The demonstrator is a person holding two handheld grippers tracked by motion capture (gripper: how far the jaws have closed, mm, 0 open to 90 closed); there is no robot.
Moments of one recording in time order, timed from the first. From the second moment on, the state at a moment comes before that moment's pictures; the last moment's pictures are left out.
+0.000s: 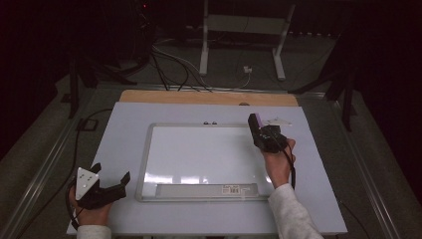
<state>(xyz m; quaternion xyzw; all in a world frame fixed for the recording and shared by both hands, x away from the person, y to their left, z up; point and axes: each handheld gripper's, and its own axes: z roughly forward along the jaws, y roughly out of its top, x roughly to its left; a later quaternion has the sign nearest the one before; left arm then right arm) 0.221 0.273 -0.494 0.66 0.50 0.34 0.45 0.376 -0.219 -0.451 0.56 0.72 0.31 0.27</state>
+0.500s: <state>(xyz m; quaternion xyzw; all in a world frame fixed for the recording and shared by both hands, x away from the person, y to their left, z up) 0.221 0.273 -0.493 0.65 0.50 0.34 0.46 0.381 -0.228 -0.456 0.58 0.71 0.30 0.27</state>
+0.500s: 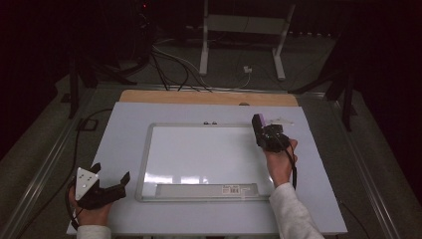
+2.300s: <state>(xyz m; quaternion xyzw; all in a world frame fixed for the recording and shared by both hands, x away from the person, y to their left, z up) 0.221 0.273 -0.493 0.65 0.50 0.34 0.46 0.390 -0.236 -0.491 0.62 0.69 0.28 0.23</state>
